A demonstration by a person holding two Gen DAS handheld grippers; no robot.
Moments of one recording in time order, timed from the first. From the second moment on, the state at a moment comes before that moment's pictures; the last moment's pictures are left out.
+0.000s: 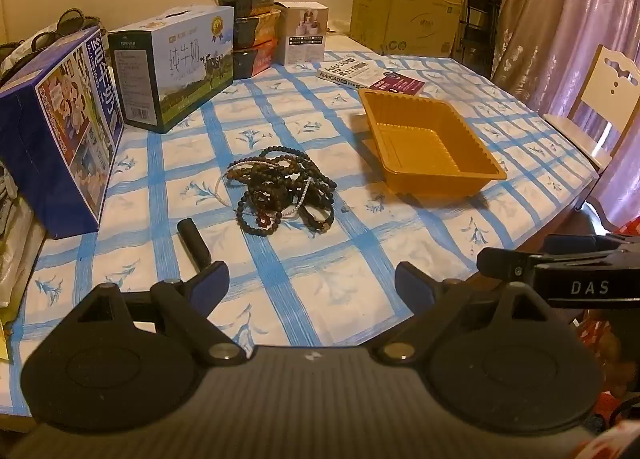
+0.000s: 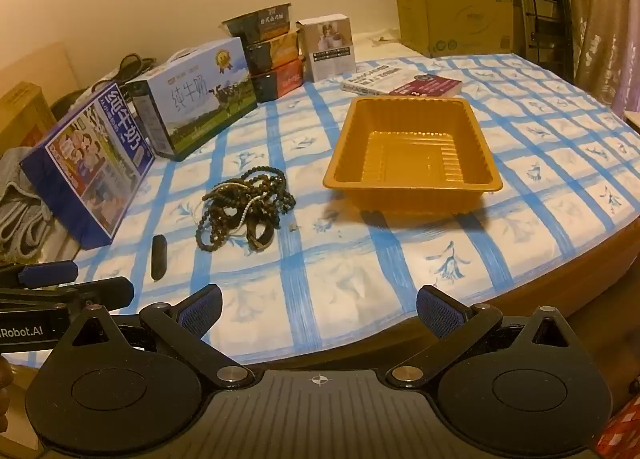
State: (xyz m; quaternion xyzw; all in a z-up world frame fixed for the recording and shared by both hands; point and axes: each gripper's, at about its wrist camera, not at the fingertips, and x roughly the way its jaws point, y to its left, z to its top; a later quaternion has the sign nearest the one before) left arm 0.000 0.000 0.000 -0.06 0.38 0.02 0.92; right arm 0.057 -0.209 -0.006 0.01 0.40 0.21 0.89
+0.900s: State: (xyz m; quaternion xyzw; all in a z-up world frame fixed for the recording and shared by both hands) left arm 0.000 0.000 0.000 -0.06 0.37 0.02 0.93; right arm 0.057 -0.209 -0.001 0.01 0.39 0.21 0.90
